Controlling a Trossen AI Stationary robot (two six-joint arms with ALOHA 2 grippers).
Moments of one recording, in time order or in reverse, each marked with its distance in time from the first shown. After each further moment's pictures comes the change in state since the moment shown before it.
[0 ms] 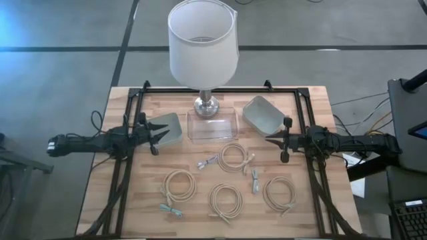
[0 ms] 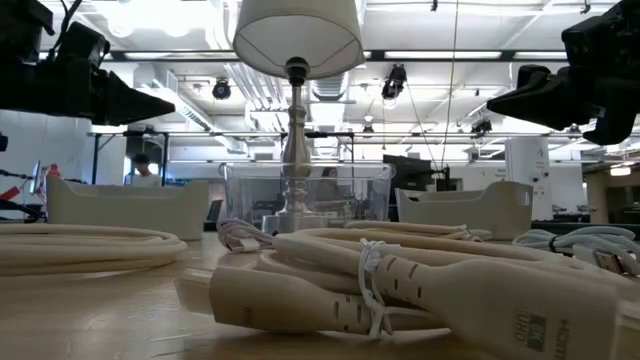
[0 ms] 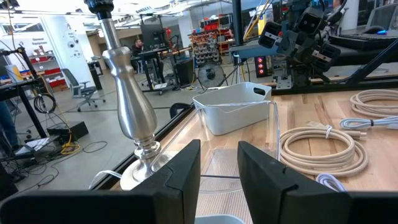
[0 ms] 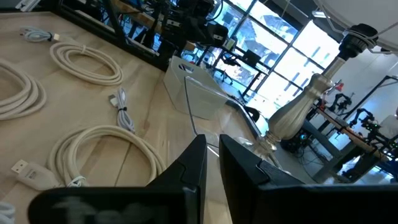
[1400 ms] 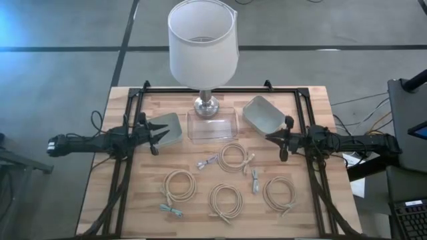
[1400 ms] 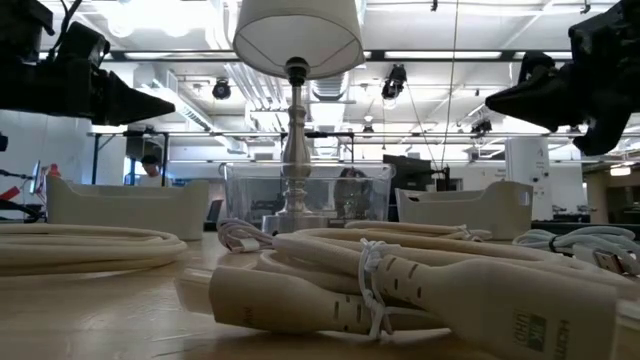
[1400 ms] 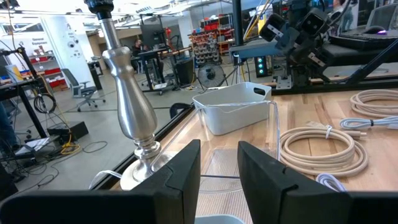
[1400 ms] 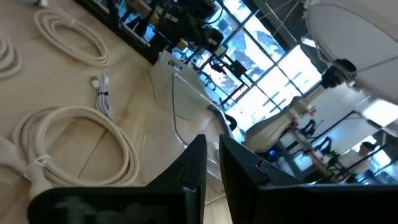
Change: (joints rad) left arm 0.000 0.000 0.000 0.000 0.000 0.000; right arm 0.000 0.000 0.000 0.019 0.025 -0.224
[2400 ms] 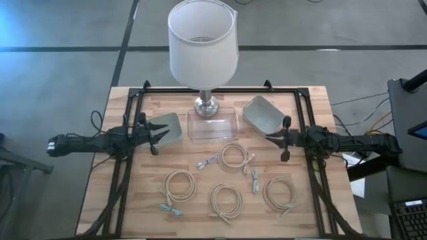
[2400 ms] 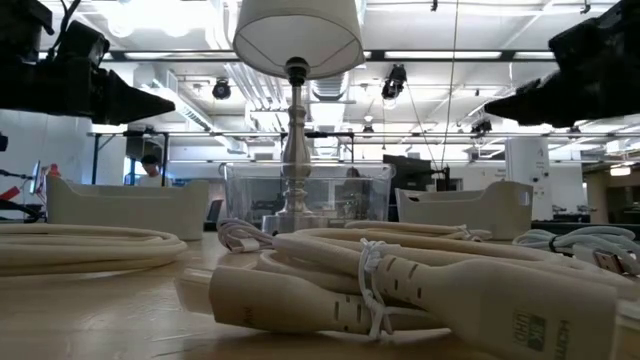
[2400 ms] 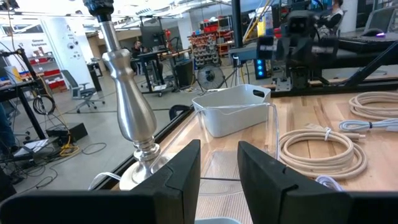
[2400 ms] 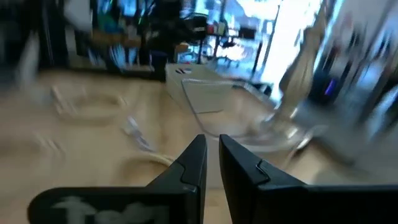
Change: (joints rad) left arm -0.001 0.000 0.000 0.008 0.003 0.000; right arm 0.000 0.009 0.000 -0.009 0.019 0.673
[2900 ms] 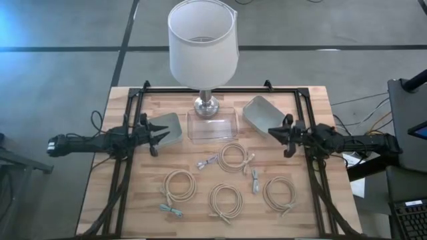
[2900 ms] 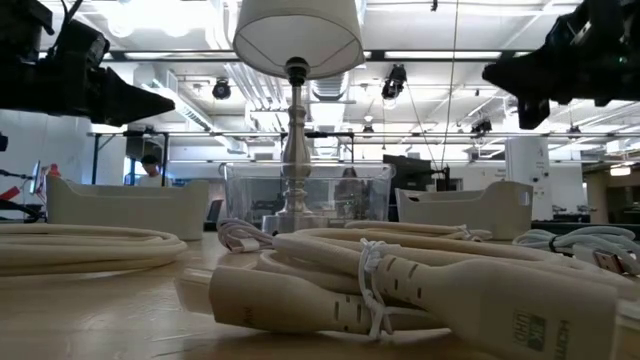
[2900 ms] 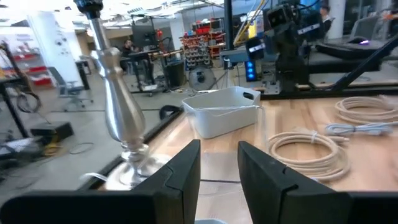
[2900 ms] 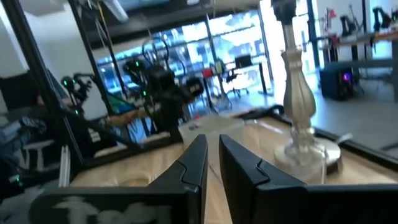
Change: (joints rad) left arm 0.000 0.000 0.000 -0.007 0.055 -0.046; right arm 0.000 -0.002 0.000 0.215 0.036 0.313
